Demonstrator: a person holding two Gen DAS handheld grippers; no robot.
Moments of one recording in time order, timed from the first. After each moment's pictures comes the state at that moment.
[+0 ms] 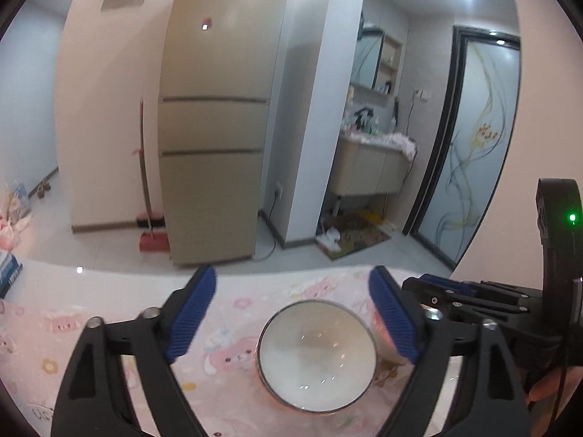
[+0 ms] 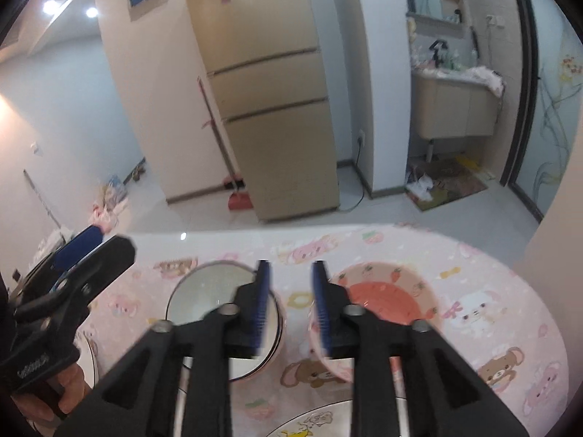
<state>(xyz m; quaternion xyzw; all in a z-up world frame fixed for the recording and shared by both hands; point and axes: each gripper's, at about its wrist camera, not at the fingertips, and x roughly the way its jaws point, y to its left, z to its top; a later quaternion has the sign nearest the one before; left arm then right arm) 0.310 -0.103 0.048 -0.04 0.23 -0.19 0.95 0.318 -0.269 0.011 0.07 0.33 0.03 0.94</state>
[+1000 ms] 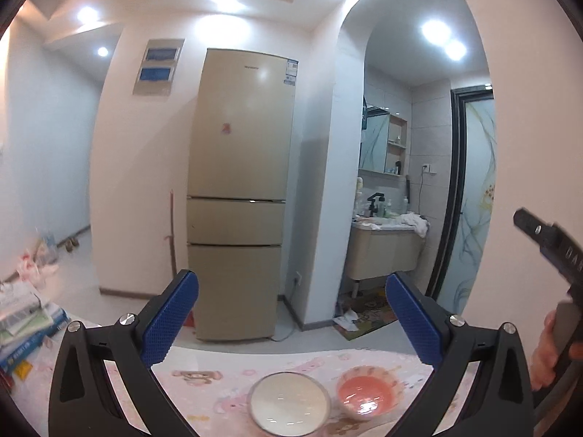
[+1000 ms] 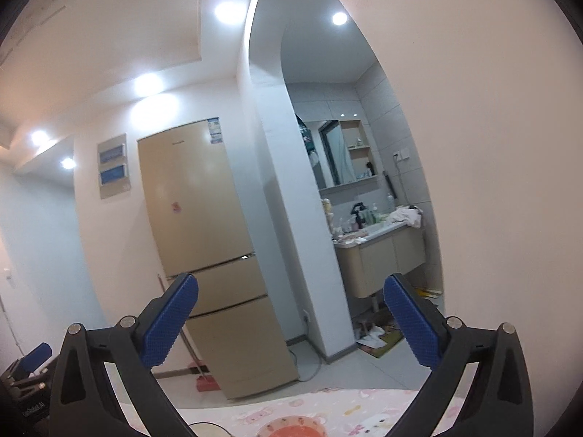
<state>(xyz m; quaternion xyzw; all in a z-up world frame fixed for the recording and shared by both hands) 0.217 -0.113 0.153 -0.06 0.08 -0.13 0.99 0.153 -0.346 0.172 0.12 -0.01 -0.12 0.99</state>
